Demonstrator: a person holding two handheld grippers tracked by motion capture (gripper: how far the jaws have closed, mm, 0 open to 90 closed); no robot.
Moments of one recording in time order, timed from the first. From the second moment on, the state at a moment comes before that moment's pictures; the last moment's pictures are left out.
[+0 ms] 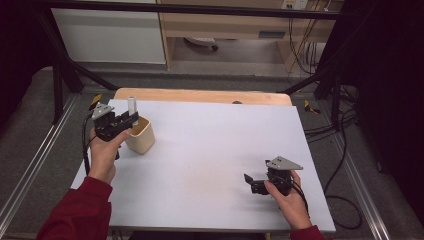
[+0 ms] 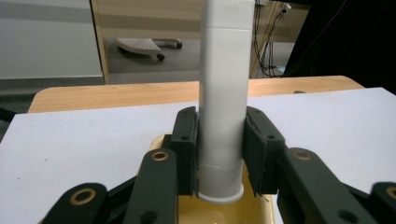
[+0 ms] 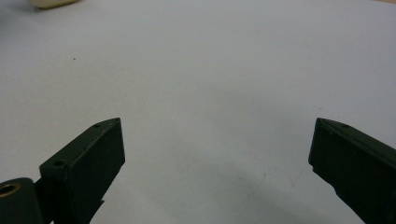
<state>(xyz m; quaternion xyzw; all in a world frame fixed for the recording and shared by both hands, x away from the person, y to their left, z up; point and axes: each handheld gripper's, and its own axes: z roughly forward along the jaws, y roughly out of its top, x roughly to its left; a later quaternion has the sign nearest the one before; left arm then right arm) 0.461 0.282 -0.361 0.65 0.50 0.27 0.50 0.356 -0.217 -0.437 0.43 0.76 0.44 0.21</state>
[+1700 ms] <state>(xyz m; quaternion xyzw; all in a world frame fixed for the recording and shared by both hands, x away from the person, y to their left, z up) 0.435 0.255 -0.324 0.63 0.47 0.29 0.54 0.356 -0.216 -0.439 0.43 0.77 0.43 0.21</state>
